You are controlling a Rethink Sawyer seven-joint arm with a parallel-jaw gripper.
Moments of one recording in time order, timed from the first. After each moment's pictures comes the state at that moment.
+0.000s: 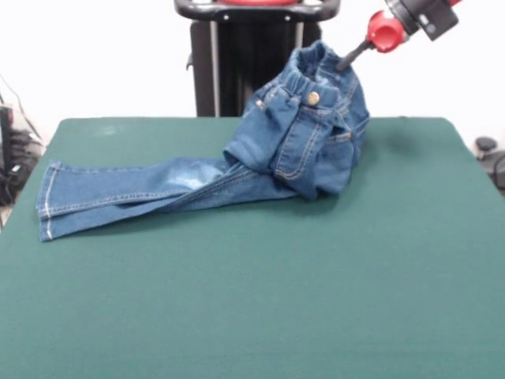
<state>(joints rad) 1.15 -0.04 -0.96 1.90 0.71 0.66 3.55</state>
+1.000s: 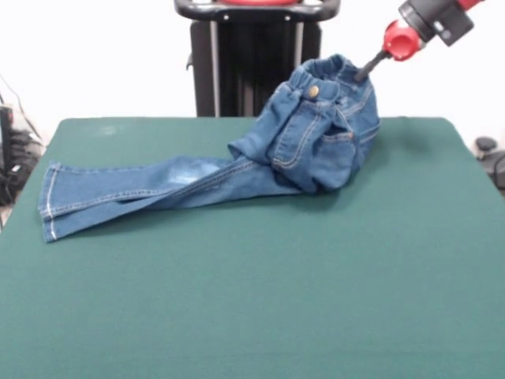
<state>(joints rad) 1.19 -0.04 -0.92 1.90 0.81 0.66 3.55</state>
